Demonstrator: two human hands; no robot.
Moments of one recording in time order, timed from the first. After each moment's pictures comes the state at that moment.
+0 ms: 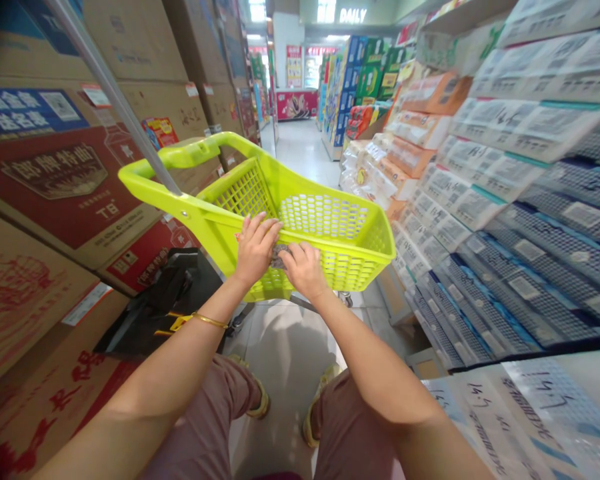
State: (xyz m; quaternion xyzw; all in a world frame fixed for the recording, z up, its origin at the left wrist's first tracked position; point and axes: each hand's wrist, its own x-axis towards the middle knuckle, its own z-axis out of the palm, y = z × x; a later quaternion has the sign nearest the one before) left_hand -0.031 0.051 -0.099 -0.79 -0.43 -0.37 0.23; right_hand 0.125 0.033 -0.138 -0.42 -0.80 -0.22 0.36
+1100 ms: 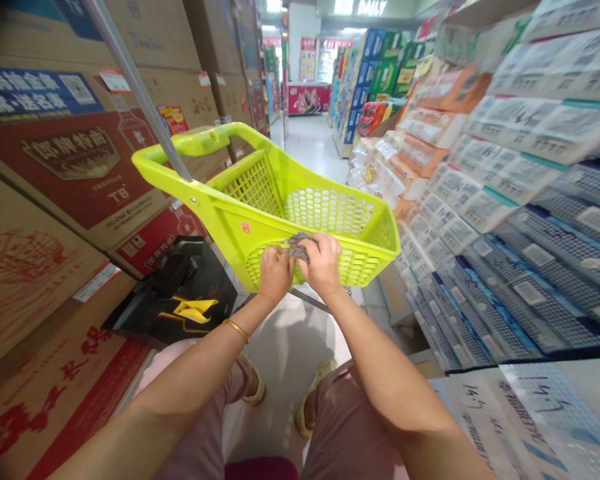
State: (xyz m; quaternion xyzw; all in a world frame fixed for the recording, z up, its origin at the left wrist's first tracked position) left_hand 0.017 0.017 -0.168 -0.71 -0.59 -0.36 0.16; right_hand 0.148 0.020 -0.129 -0.44 -0.75 -0.18 0.46
